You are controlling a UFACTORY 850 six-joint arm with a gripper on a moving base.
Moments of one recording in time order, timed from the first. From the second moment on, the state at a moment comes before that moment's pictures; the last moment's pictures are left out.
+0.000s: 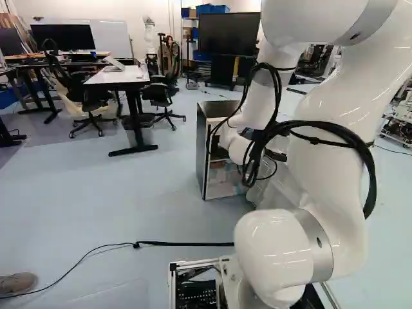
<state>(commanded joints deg) -3.2 -13.6 -22.8 48.7 58.7 -7.7</state>
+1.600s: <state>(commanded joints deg) -0.9 7.9 -9.8 13.3 52.4 -2.1</state>
